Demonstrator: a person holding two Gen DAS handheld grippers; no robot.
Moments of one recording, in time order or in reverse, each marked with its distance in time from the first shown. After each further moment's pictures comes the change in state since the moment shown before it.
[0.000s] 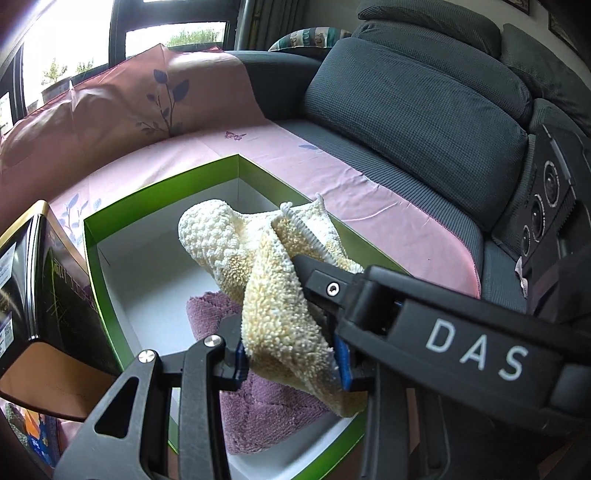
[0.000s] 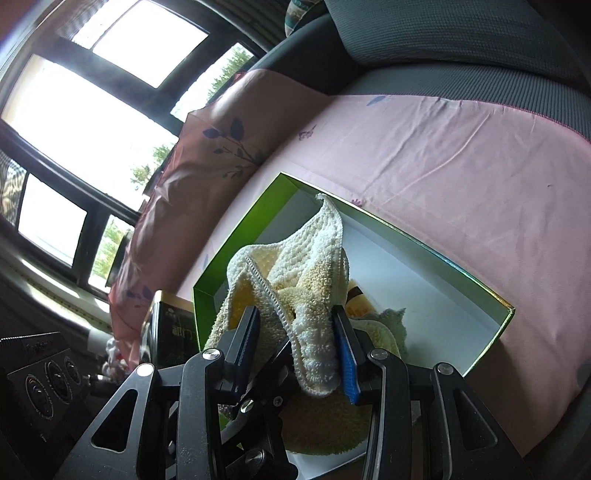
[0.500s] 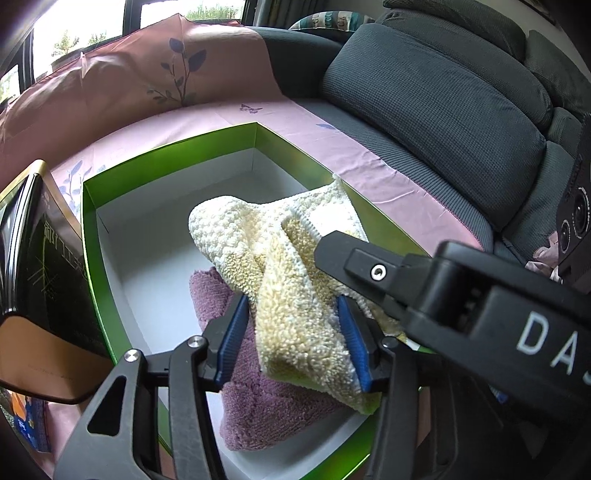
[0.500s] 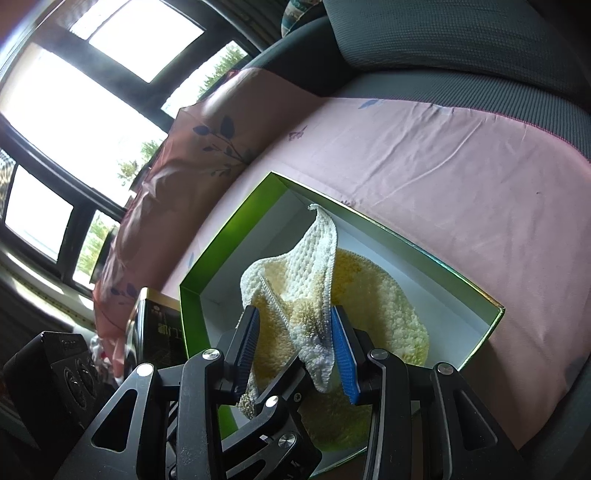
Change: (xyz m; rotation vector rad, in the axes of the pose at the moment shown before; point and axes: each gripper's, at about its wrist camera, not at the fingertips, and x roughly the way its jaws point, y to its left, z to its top) left arm 0.017 0.011 -0.007 -0.067 0.060 0.018; right arm 0.000 0.007 -0.001 -0.021 -0.007 -0.075
